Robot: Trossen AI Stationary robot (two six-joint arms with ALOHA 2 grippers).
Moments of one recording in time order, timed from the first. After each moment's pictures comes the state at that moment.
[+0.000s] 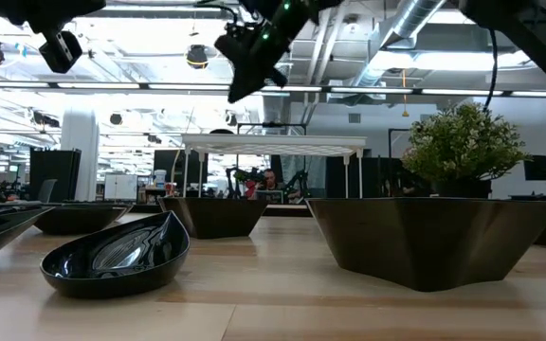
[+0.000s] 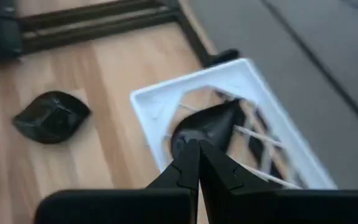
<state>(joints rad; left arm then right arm) -0.47 0.40 0.38 -0.21 -0.46 -0.54 -0.31 2.15 2.19 -0.77 0.14 -0.01</state>
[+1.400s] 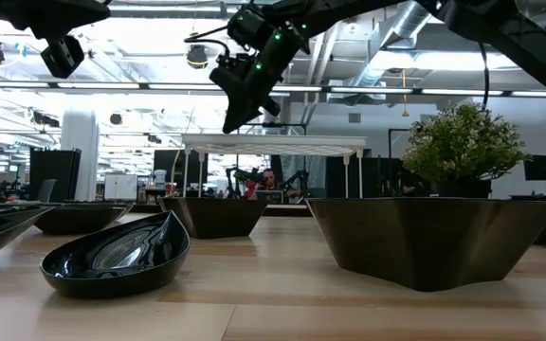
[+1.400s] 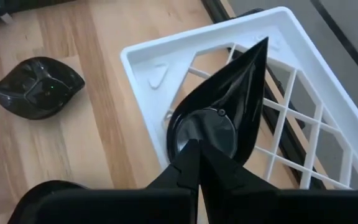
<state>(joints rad) -0.47 0.47 0.38 -0.20 -0.47 -0.56 -0.34 2.23 2.19 -0.77 0.08 -0.03</state>
